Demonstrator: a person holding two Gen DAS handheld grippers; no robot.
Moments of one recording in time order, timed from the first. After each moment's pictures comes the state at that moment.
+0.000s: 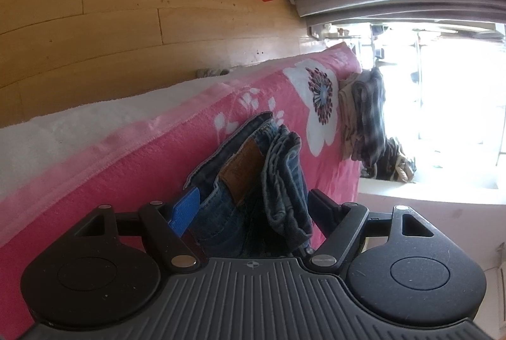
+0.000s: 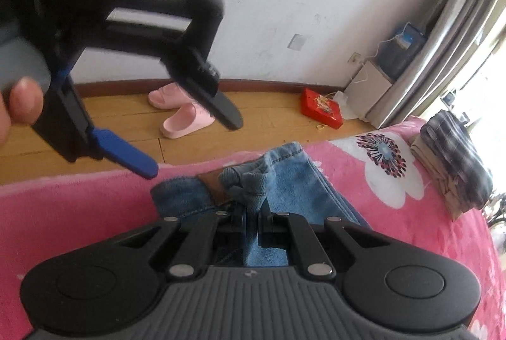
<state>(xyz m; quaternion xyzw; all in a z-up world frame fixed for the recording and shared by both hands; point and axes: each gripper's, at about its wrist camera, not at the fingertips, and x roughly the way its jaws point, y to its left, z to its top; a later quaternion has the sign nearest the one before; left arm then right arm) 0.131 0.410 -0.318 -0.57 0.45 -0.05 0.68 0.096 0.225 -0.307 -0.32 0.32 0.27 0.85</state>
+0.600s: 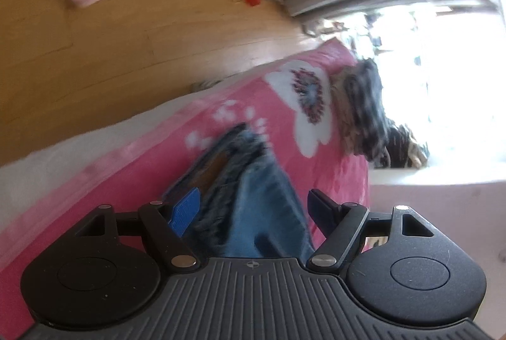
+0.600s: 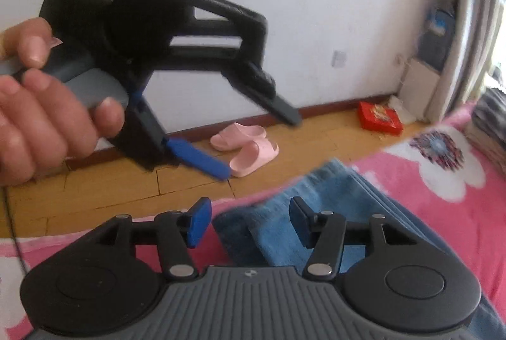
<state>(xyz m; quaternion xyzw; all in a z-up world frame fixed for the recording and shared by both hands) 0.166 0.383 -0.266 -0.48 0.45 -0.07 0.75 0.101 0.161 -0.275 -0.14 0.35 0.38 0.85</state>
